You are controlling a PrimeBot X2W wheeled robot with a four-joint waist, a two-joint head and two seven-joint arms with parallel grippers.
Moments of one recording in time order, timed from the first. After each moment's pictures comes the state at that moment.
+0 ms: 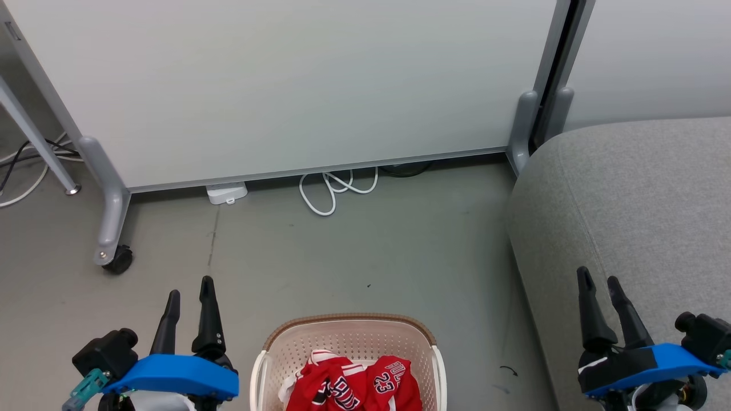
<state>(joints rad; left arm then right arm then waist) -0.04 0.06 -0.05 0.25 -0.64 -0.04 -0.12 -0.06 -0.04 -0.08 0.24 0.58 0.13 -0.11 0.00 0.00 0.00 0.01</state>
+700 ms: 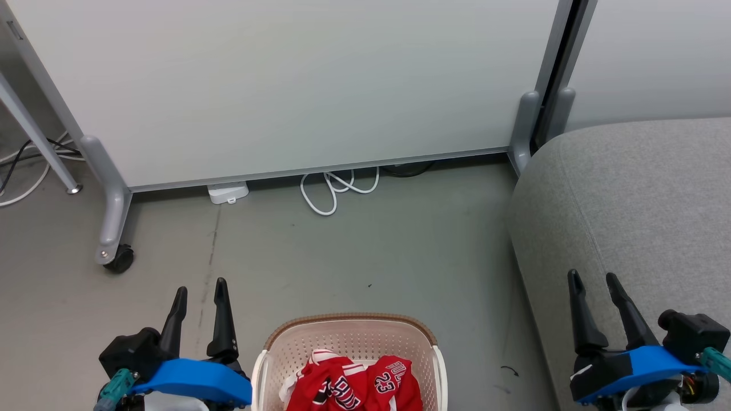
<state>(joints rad) -0.04 0.07 -0.09 0.26 -0.43 -0.03 -0.17 -0.06 -0.04 -0.07 0.23 0.33 0.13 -0.13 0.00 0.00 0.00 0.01</state>
